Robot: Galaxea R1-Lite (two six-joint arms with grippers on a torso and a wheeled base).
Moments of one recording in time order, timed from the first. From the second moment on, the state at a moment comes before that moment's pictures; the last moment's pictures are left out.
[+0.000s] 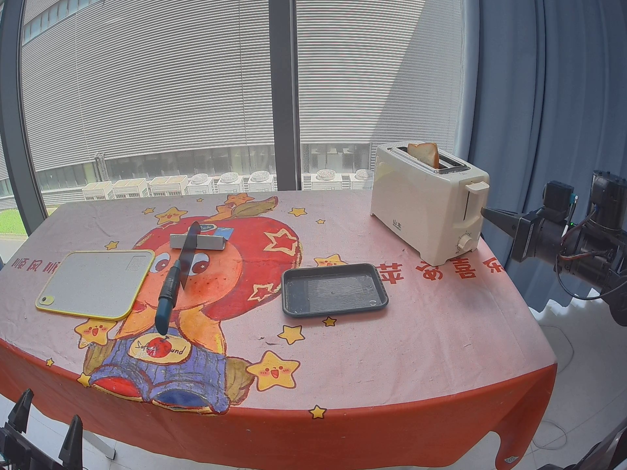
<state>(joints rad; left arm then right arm) -0.01 0.02 -0.02 0.00 0.00 0.00 0.20 1.59 -0.67 -0.76 0.35 0.09</state>
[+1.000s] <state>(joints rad) -0.01 0.02 -0.02 0.00 0.00 0.00 0.16 1.88 -0.65 -0.89 0.28 0.08</state>
